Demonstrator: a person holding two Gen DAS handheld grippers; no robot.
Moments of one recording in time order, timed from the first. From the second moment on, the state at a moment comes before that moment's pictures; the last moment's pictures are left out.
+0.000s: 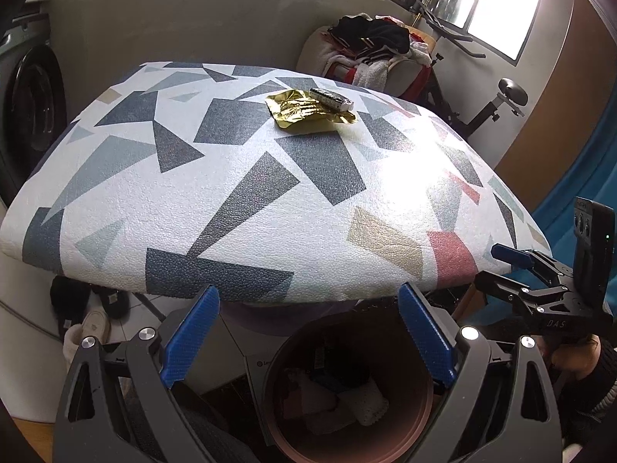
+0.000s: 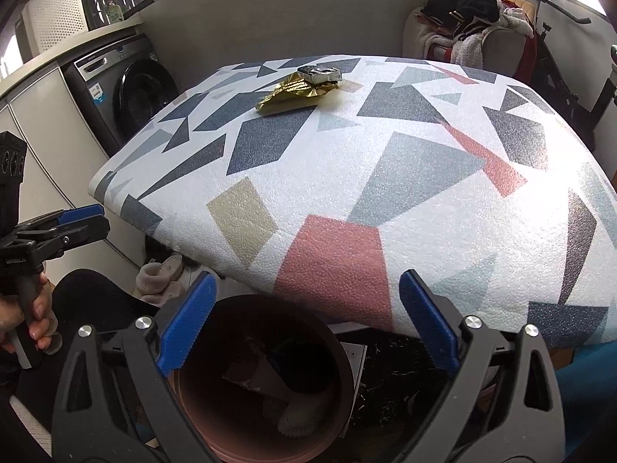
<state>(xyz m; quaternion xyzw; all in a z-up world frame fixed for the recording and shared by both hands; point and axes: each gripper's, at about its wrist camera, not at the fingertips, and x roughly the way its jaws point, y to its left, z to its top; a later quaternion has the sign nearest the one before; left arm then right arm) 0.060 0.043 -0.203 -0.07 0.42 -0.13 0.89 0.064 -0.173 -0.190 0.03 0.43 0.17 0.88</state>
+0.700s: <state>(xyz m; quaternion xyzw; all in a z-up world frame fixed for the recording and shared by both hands) 0.227 0.093 -0.186 -0.09 0.42 -0.13 0.89 0.367 -0.087 -0.185 -0.07 0.43 0.17 0.89</state>
